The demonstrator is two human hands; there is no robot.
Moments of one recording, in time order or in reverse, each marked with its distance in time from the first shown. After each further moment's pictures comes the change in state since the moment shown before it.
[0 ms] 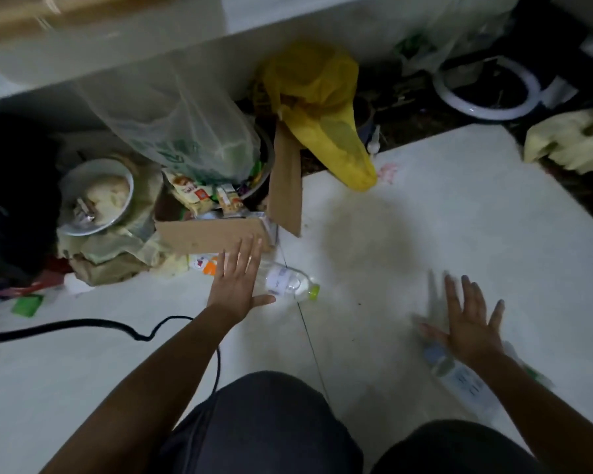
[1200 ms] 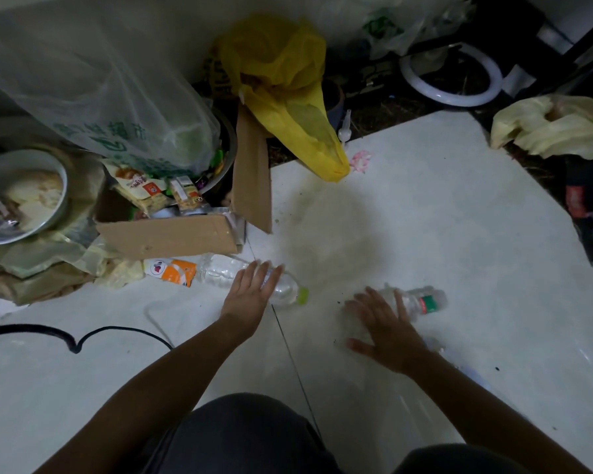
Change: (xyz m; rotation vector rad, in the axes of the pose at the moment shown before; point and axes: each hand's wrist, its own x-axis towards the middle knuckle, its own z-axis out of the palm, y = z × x) left_hand 0.030 0.060 0.059 -0.028 -0.026 0.180; right_hand 0.017 -0.059 0.061 0.002 0.169 -0.506
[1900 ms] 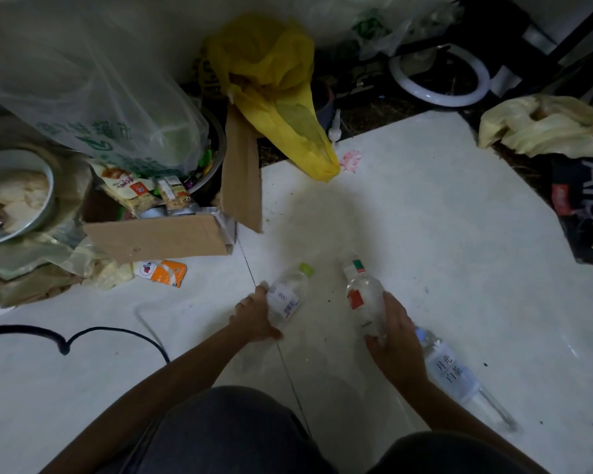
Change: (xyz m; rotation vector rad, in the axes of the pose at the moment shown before) left_hand 0.007 0.033 0.006 -0.641 -0.397 -0.384; right_hand -0.029 -0.002 0.020 0.421 0.315 0.434
